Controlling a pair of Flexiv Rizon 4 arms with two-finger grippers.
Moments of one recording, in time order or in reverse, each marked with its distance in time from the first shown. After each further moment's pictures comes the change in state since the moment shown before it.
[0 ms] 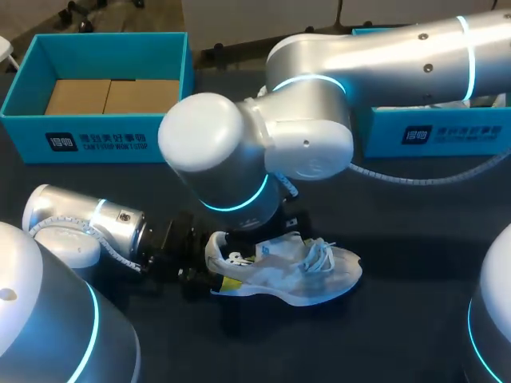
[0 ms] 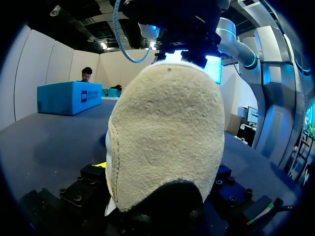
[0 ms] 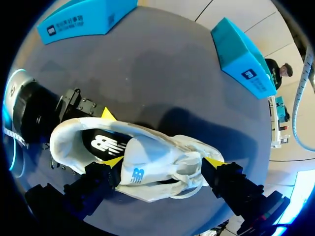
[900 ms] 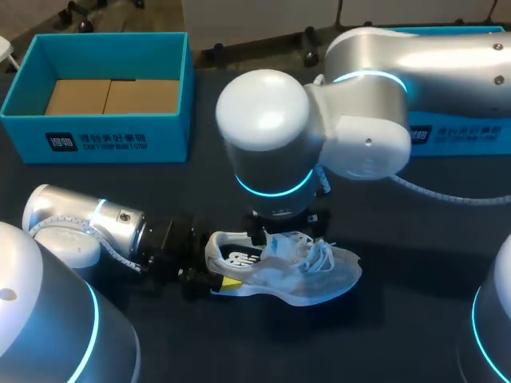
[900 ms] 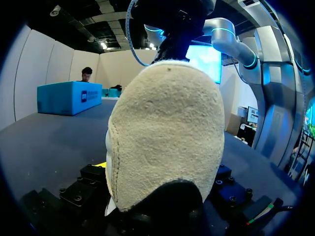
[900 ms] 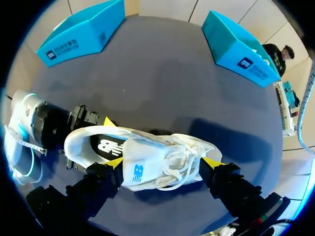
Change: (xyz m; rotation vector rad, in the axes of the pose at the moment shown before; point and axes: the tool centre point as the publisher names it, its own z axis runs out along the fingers) left arm 0.000 0.000 0.000 0.000 0.000 0.000; right arm -0.019 -0.001 -0.019 -0.024 0.152 0.122
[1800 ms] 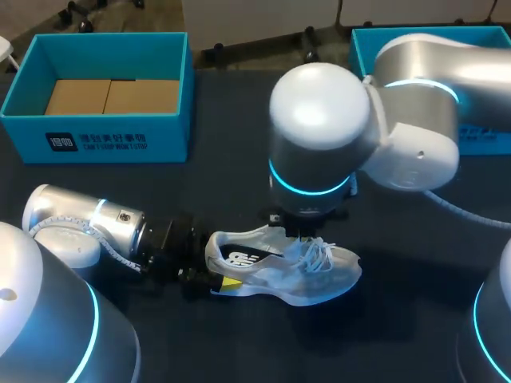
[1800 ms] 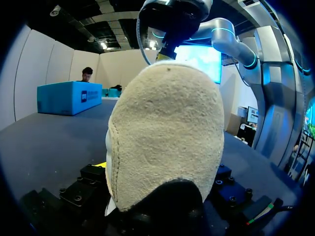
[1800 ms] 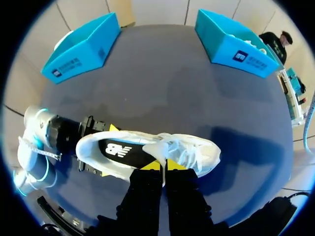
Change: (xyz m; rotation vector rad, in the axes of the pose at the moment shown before) left arm 0.000 0.000 0.000 0.000 0.000 0.000; right arm -0.016 0.001 -0.017 -0.035 0.112 0.107
